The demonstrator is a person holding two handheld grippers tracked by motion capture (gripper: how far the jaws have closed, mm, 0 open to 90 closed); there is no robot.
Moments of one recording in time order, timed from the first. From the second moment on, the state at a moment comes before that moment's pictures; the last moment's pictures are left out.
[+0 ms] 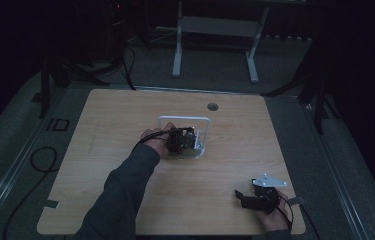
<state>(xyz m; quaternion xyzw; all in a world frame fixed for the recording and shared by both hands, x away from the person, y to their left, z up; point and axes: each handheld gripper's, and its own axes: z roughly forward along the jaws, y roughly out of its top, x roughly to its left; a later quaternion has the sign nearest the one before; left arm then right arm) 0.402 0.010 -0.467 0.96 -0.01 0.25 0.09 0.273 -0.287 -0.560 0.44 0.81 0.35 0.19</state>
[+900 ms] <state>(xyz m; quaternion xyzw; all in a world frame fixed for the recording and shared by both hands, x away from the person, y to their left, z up) 0.397 0.010 -0.465 0.95 0.02 0.29 0.07 0.273 -0.287 -0.560 0.44 0.81 0.35 0.19</state>
